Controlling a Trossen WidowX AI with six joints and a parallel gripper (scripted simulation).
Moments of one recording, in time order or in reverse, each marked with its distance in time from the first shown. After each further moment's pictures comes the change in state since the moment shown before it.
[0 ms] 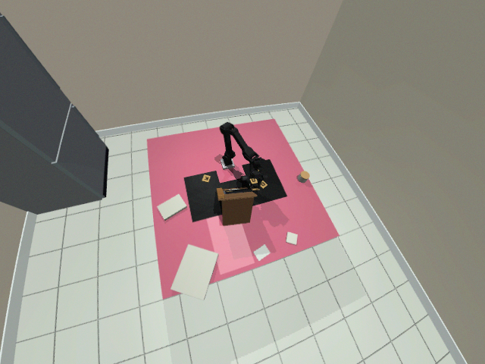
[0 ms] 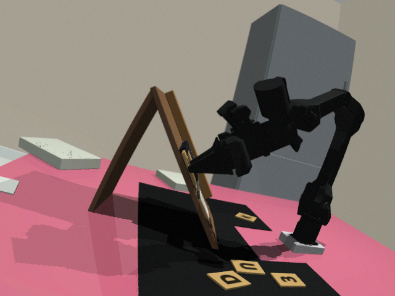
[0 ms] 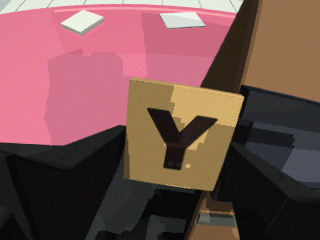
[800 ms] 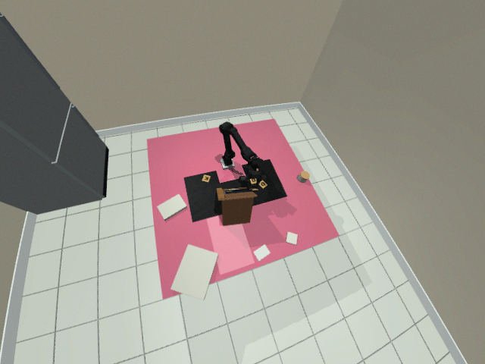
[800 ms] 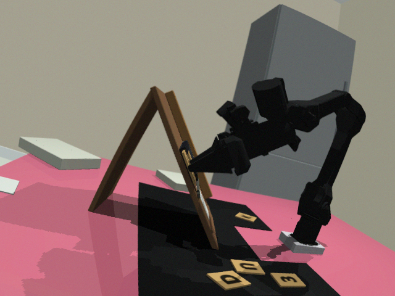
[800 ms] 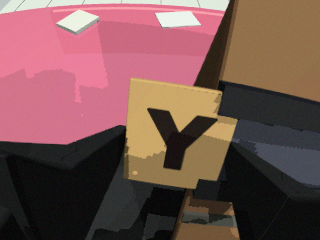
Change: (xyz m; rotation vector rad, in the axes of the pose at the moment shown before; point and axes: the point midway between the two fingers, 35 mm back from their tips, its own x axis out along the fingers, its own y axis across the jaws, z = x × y) arm 0.000 -0.012 0.000 -0.001 0.000 0.000
